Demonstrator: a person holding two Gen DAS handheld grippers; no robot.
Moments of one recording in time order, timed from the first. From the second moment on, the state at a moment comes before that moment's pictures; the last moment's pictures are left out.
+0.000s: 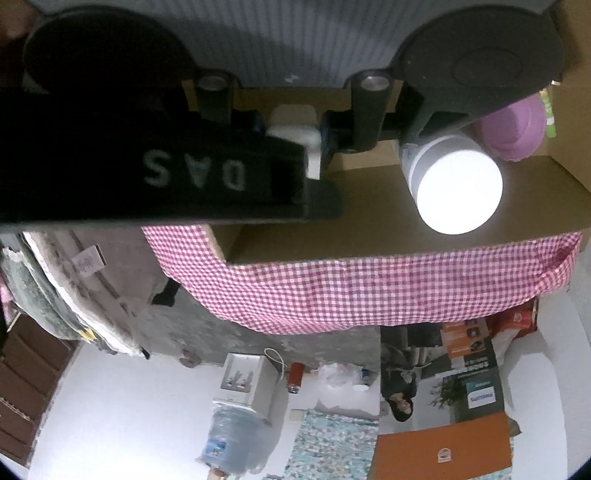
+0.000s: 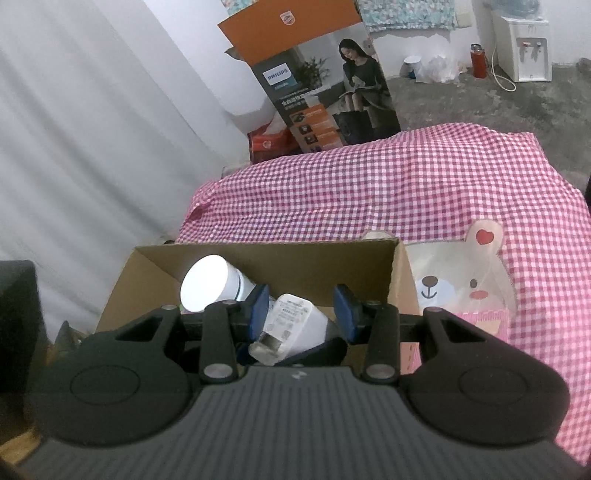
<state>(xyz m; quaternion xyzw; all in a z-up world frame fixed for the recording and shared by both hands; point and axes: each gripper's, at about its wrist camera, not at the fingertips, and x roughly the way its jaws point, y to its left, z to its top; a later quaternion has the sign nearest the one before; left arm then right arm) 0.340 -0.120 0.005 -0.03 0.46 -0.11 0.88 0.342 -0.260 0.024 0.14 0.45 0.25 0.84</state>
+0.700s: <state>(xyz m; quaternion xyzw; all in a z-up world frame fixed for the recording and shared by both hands) 0.296 -0.111 0.043 -0.02 0.42 -0.11 0.90 0.310 -0.284 0.055 0.16 0.41 0.27 0.86</state>
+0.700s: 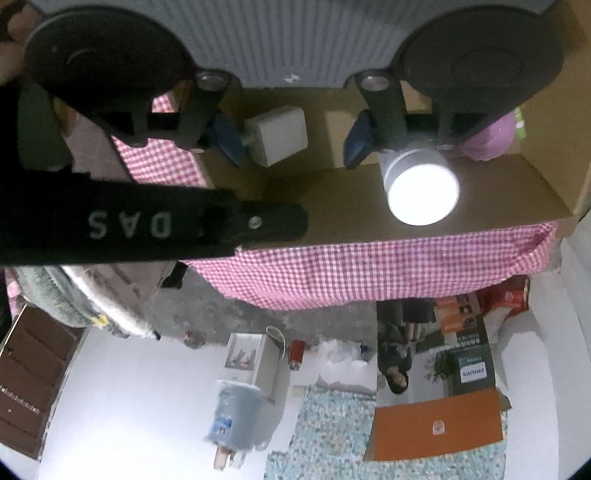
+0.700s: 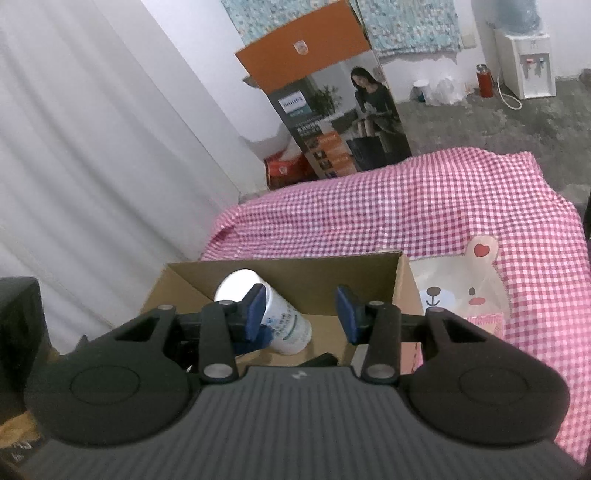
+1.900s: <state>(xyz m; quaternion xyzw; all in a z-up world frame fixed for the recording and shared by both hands) 0.069 0.003 0.046 0.00 0.30 -0.22 0.93 0.283 -0.162 0.028 0.03 0.60 0.10 0.79</state>
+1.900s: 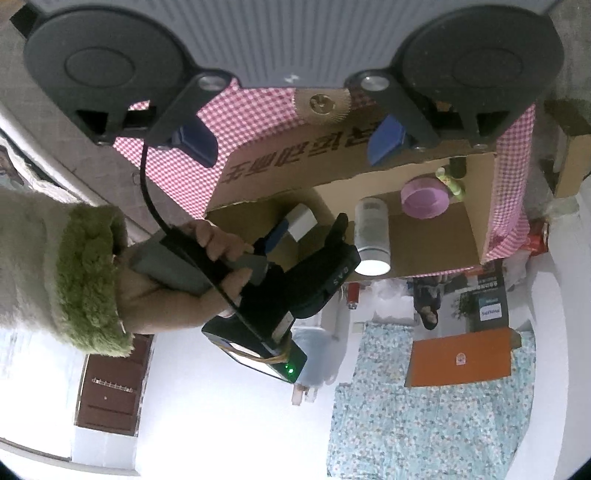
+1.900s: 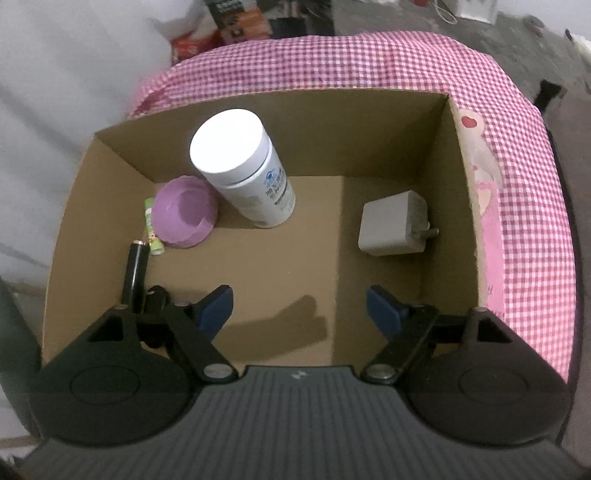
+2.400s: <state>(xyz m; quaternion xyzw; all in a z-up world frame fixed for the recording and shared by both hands) 0.064 0.033 0.035 -0.02 0.30 -0.22 0.93 0.274 -0.109 0.024 -0.33 0.55 0.14 0.76</state>
